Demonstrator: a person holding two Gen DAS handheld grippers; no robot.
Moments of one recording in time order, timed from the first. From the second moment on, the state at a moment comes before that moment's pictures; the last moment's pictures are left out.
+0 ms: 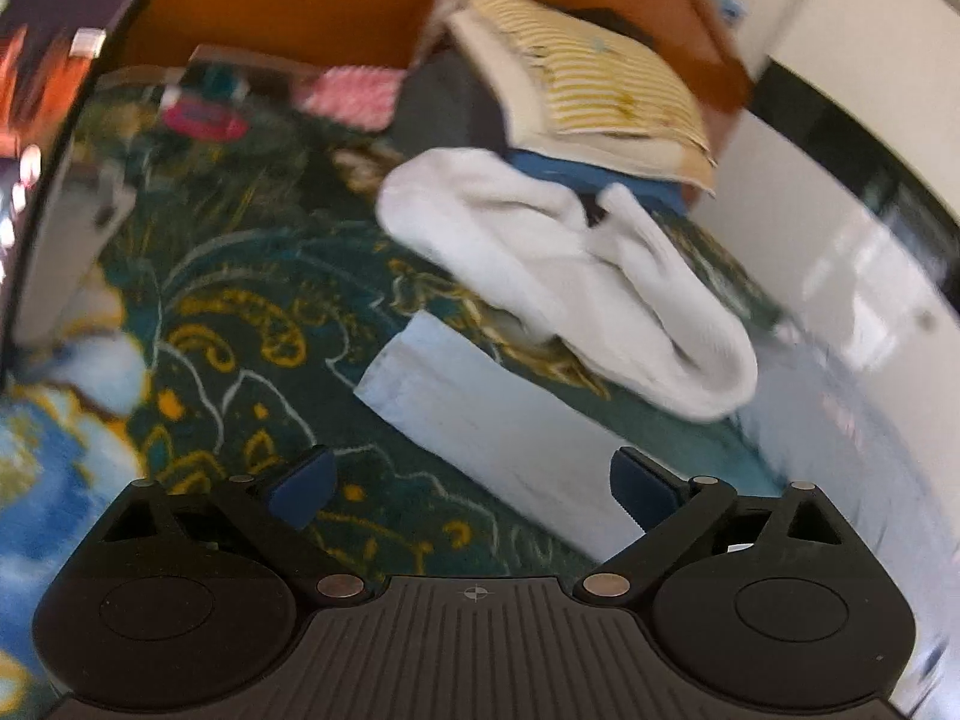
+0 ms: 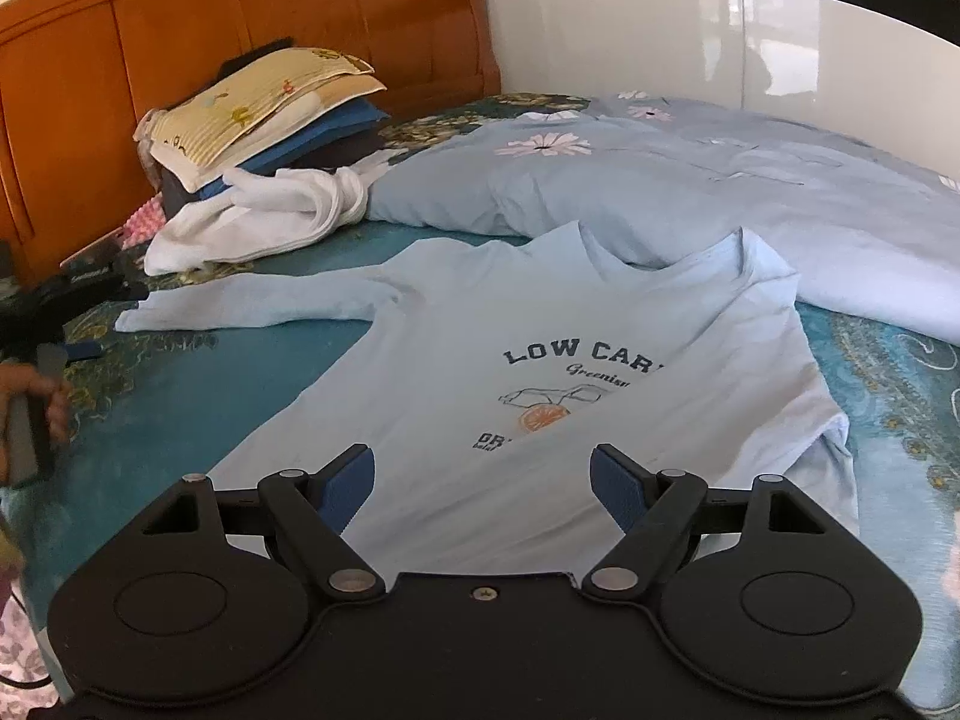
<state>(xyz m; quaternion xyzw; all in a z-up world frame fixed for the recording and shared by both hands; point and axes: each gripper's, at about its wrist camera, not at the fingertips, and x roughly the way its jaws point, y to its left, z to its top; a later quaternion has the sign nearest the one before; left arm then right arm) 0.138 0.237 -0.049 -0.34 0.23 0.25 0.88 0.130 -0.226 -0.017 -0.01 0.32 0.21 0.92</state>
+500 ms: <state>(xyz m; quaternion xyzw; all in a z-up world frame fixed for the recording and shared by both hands) 0.142 0.272 -0.063 -0.45 0.18 0.29 0.83 0.134 -0.234 -0.026 0.00 0.34 0.21 0.92</state>
